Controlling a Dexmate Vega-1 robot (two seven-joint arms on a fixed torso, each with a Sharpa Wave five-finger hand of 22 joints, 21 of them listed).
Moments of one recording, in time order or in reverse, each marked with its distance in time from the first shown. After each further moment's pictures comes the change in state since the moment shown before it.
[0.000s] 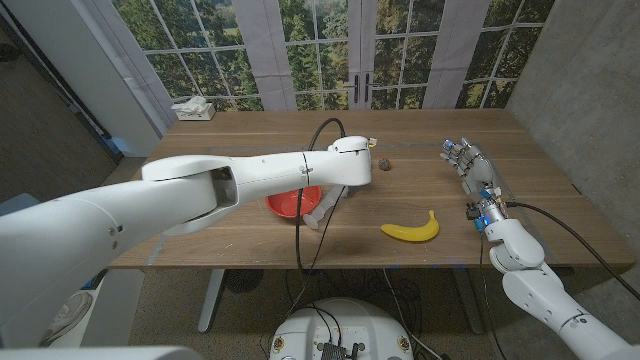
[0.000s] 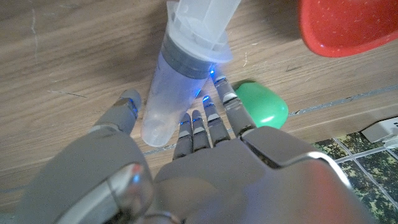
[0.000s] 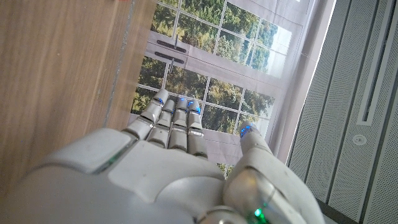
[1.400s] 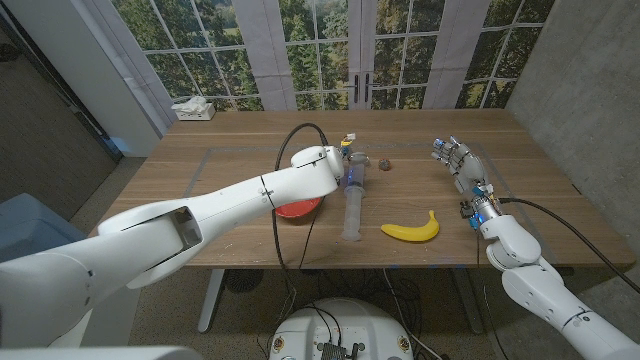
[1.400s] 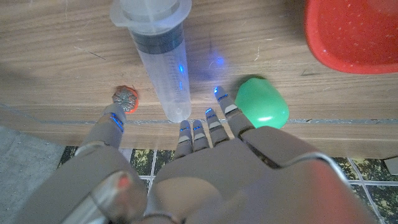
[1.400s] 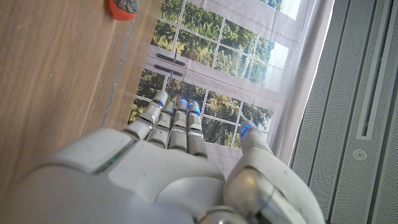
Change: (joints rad) left arm 0.287 0.194 -0.316 -0.255 0.131 -0.168 0.037; left_hand -0.251 -0.044 -0.005 -0.002 -0.005 -0.165 -0.050 -0.016 -0.007 -0.194 -0.019 -0.033 0.000 -0.261 0.055 -0.040 -0.005 -0.342 0.012 -0.077 -0.011; right arm -0.009 -0.033 -0.017 -0.066 -0.032 -0.058 -0.022; right_hand 0.005 -0.005 0.000 0.000 0.000 -0.025 -0.004 0.000 -0.005 -0.025 -0.011 -0.007 -0.003 -0.023 -0.002 -0.013 0.000 -0.027 0.005 0.013 0.000
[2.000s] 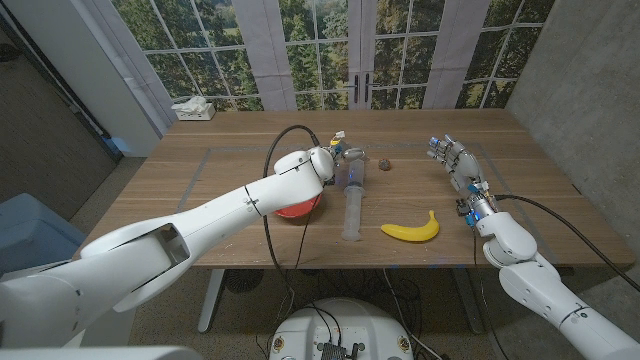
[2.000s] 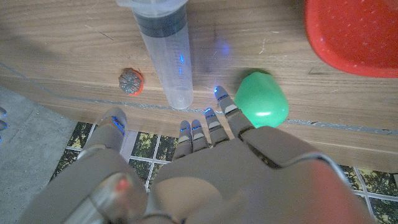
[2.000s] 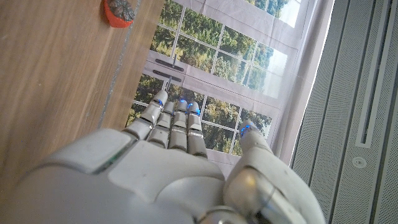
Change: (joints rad) left arm 0.092 0.037 -0.104 -0.044 0.027 -0.139 0.001; left_hand -0.047 0.010 -0.004 0.010 0.000 0.004 0.004 -0.008 0.000 0.012 -0.018 0.005 0.000 0.002 -0.017 0.005 0.000 0.000 0.000 0.008 0.002; right arm 0.012 -0.008 -0.017 -0.026 -0.016 -0.020 -0.013; right_hand 0.005 -0.005 0.004 0.004 0.000 -0.011 -0.004 0.000 0.000 -0.013 -0.002 -0.008 0.000 0.000 0.000 0.000 0.000 -0.007 -0.007 0.015 0.000
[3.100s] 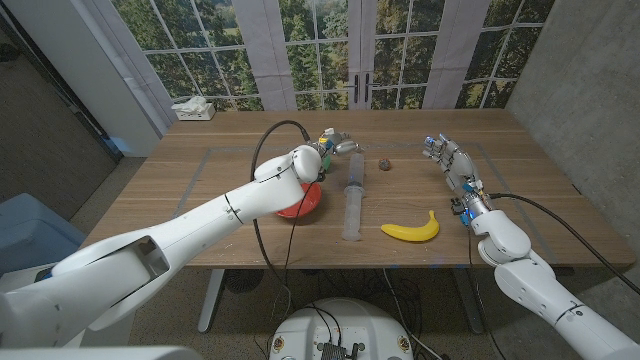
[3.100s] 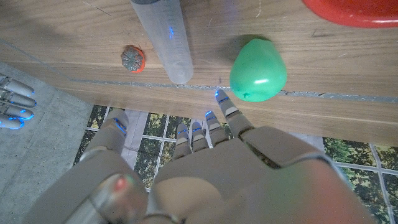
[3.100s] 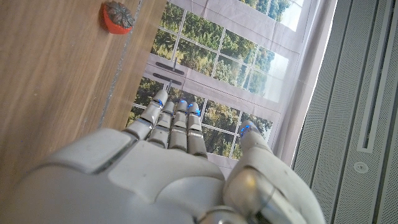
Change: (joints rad) left arm 0.091 0.086 -0.088 -0.066 0.099 -0.174 -0.018; left_hand -0.034 0.021 0.012 -0.004 0.000 -0.037 -0.095 -0.004 0.000 -0.050 -0.037 -0.007 0.000 -0.043 -0.007 -0.008 0.000 -0.051 -0.005 -0.004 0.000; right arm 0.009 0.004 -0.019 -0.024 -0.029 -0.029 -0.033; right_hand 0.000 0.000 0.003 0.003 0.000 -0.009 -0.002 0.000 0.000 -0.005 -0.005 0.000 0.000 -0.004 -0.004 0.000 0.005 -0.007 0.000 0.018 0.000
